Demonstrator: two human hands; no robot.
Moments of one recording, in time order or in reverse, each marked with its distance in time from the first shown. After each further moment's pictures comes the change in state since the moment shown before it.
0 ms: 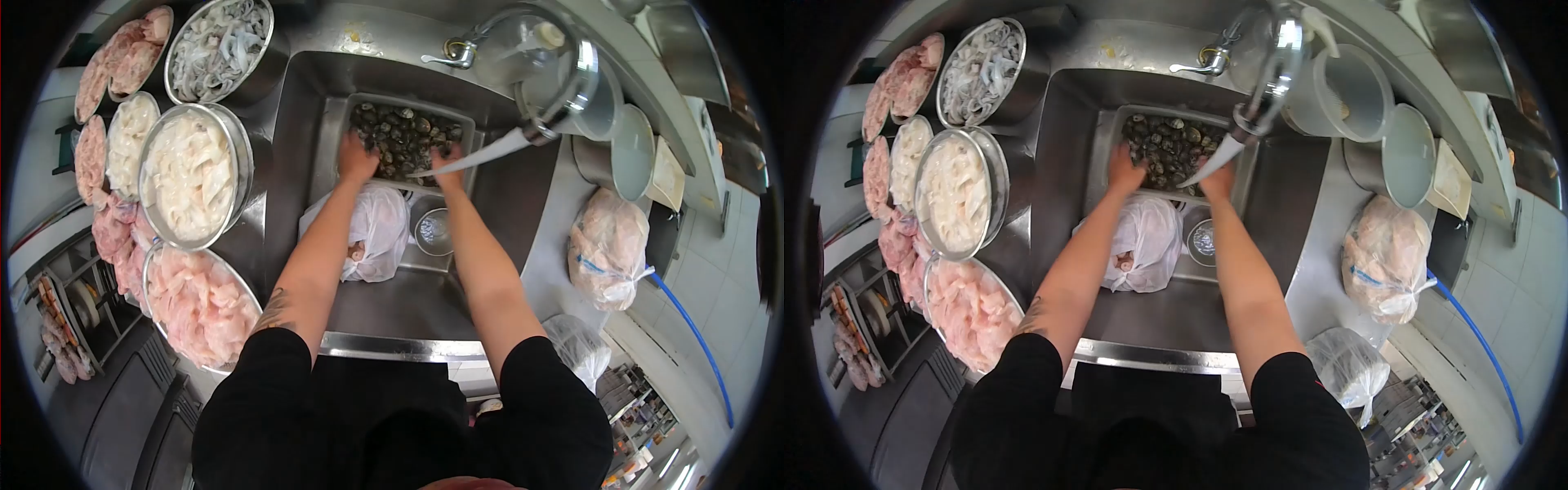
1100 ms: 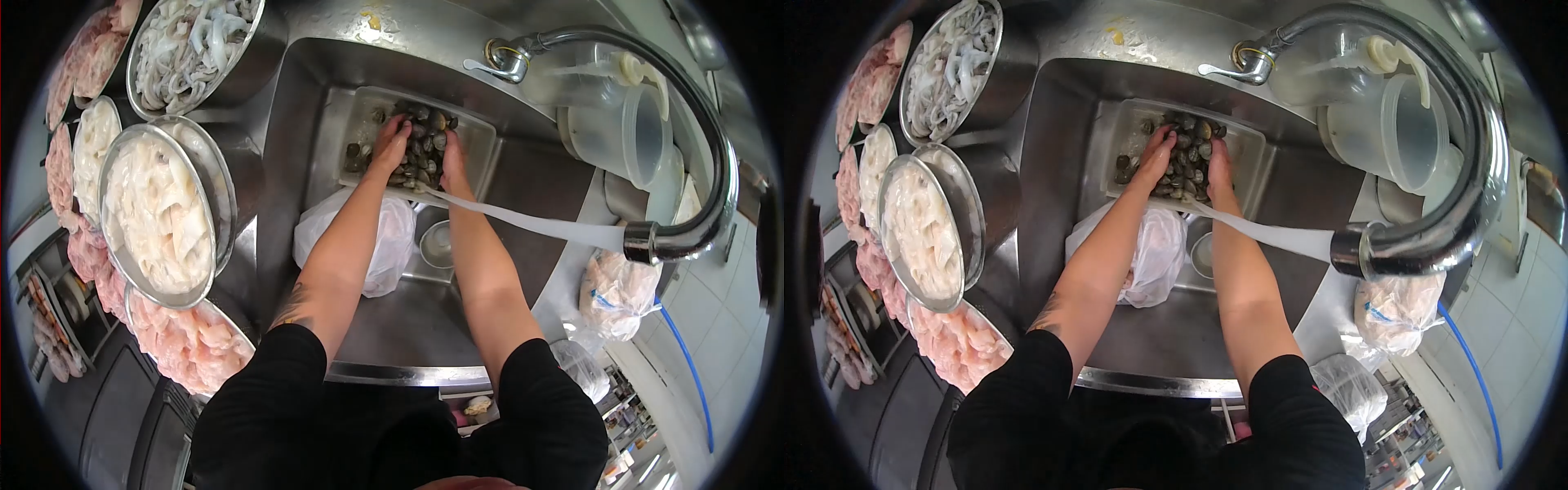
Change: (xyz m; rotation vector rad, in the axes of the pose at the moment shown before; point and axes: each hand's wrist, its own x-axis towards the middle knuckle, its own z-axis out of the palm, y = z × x) left_hand 0.037 0.041 0.043 -0.632 -0.136 -0.203; right_hand 0.060 0.015 0.063 0.952 -0.274 0.372
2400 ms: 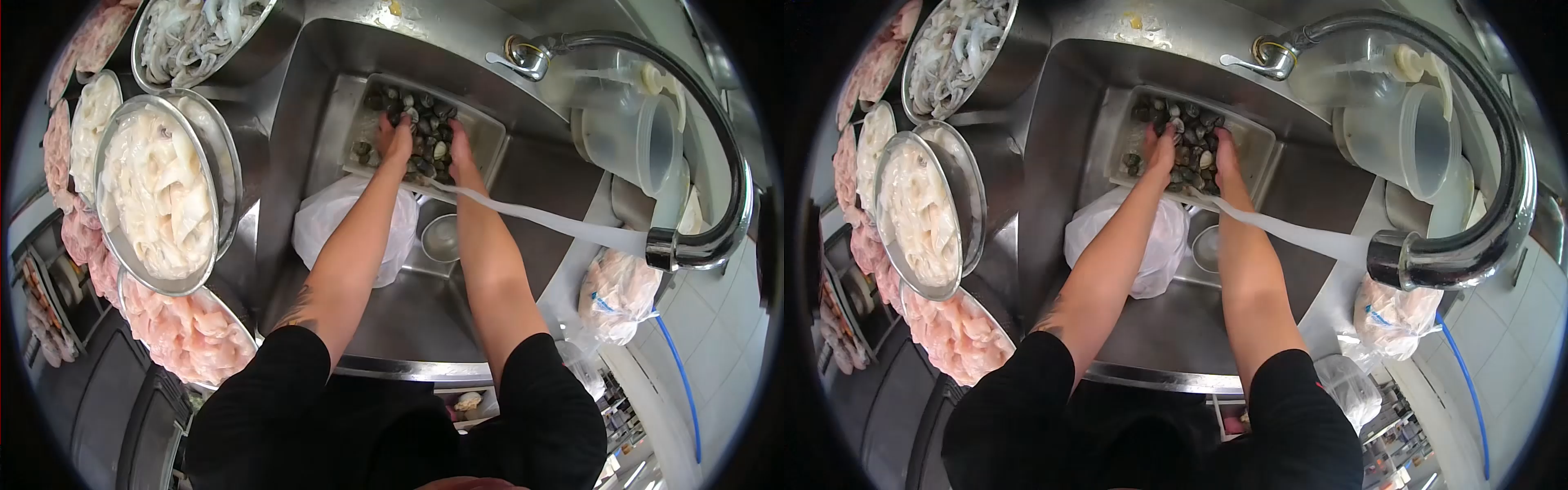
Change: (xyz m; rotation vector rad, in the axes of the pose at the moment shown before) left_hand -0.007 -0.008 0.017 -0.076 0.355 -0.315; right_hand -0.004 -0.024 0.008 -0.190 0.007 0.101
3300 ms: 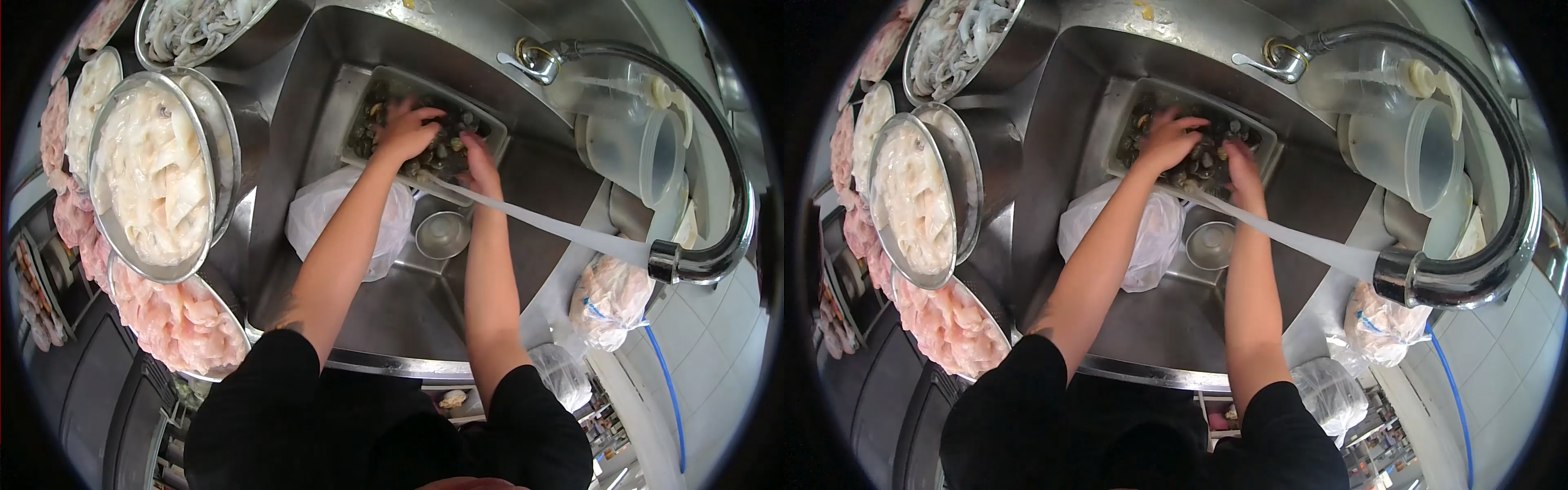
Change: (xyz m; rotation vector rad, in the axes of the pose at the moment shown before) left_hand -0.034 0.055 -0.032 0.509 -0.521 0.547; right_hand -0.086 -0.043 -0.012 -0.392 0.059 0.028
